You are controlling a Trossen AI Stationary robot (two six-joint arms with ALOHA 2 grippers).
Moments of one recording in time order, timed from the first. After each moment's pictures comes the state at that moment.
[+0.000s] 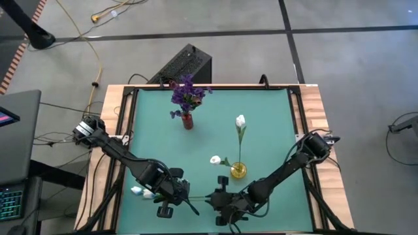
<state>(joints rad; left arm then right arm) -0.57 1.67 1.34 -0.79 0.07 -0.46 0.63 2.02 1.40 -0.10 0.57 0.41</state>
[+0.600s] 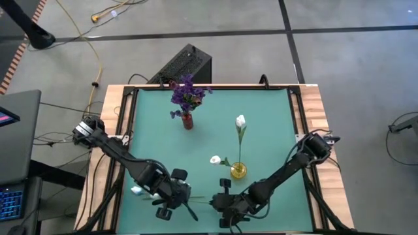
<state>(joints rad) -0.58 1.67 1.37 -0.77 0.02 -0.32 0.64 2.02 1.40 -0.18 0.47 0.49</state>
